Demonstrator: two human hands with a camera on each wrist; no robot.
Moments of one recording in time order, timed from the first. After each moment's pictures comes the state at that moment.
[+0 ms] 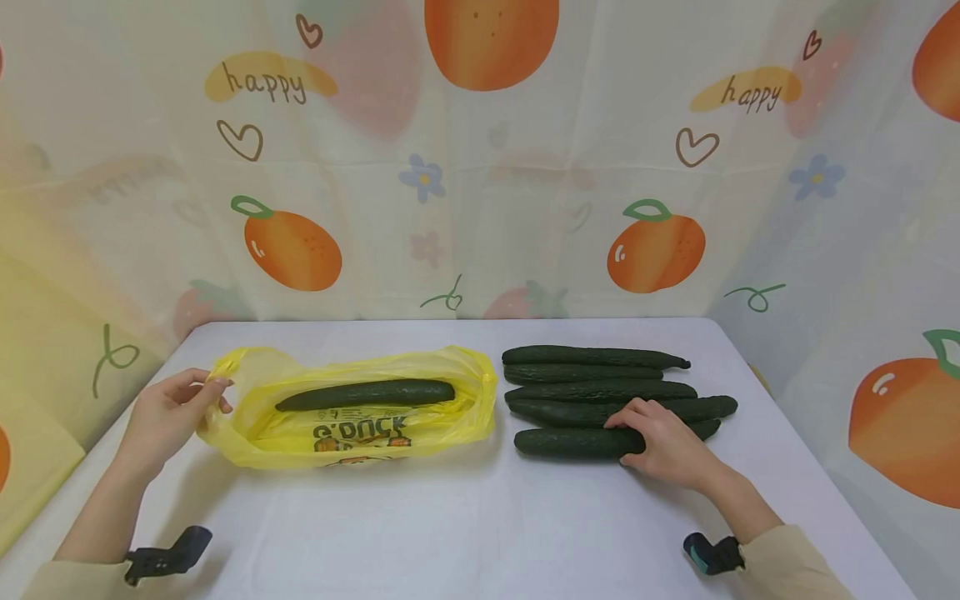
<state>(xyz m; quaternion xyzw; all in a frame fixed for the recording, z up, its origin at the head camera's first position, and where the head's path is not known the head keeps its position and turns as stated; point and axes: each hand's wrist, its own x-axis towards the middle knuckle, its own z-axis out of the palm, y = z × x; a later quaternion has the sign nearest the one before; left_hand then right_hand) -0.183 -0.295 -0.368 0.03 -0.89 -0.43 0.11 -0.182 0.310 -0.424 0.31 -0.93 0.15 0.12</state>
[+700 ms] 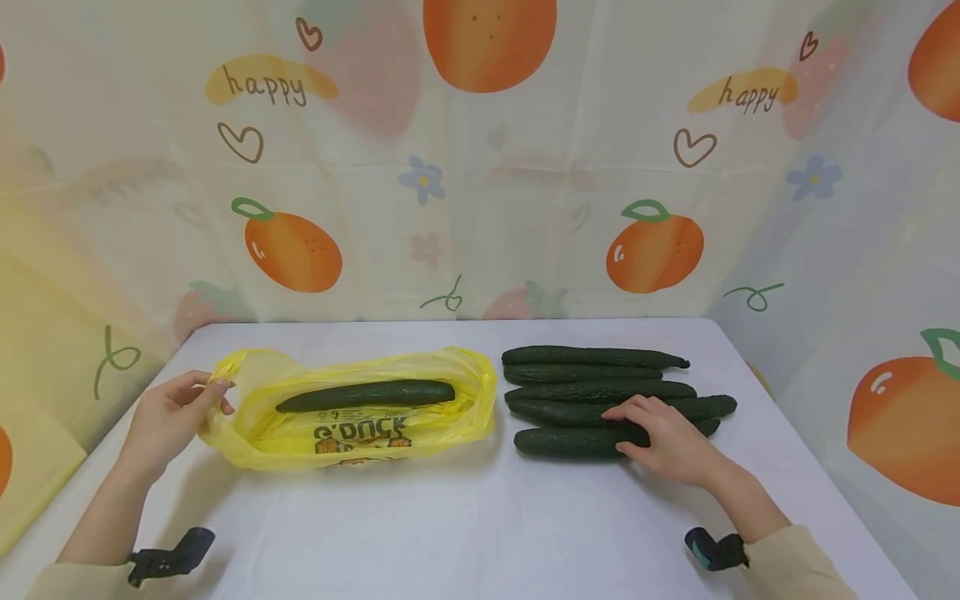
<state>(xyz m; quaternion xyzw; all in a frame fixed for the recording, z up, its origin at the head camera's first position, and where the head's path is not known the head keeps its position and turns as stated) -0.183 -0.295 -0.370 0.03 -0.89 -0.43 0.12 -0.178 0.310 -0.410 0.33 -0.92 0.16 0.14</state>
